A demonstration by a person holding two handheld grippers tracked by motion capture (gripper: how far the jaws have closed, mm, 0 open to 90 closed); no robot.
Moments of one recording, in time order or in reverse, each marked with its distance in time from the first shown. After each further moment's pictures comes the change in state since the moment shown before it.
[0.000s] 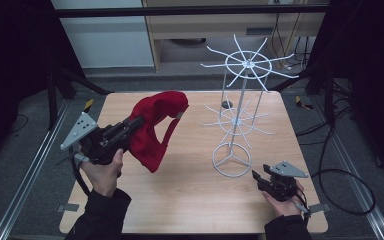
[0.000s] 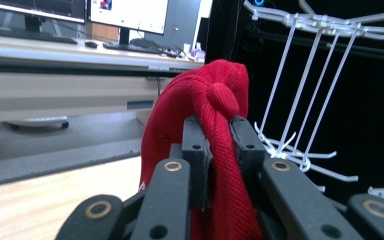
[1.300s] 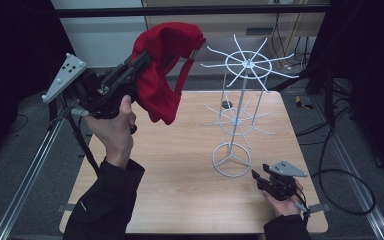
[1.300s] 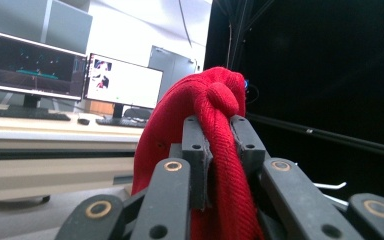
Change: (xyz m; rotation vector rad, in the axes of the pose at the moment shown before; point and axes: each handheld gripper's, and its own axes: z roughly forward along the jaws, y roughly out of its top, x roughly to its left) left arm -0.049 0.110 0.030 -0.266 -0.025 -0.026; right arm -0.001 -0.001 0.004 -0.001 -0.002 -0.007
